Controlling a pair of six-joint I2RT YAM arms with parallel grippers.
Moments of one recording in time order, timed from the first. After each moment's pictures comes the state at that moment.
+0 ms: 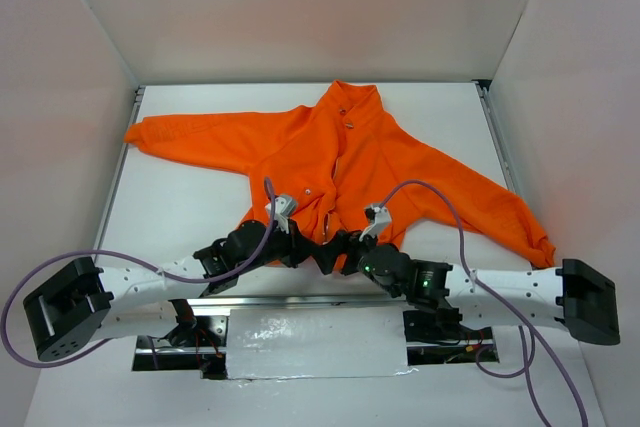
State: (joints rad) left arm -0.95 1.13 0.37 0.44 0.02 -0.62; right arm 1.26 0.92 0.33 0.27 0.53 0.84
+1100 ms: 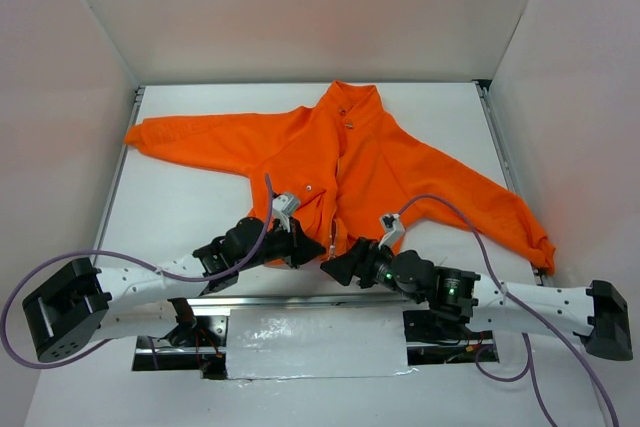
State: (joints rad) left arm -0.95 1.12 0.39 0.47 0.13 -0.66; right arm 1.26 0.60 0.25 0.05 0.35 1.10
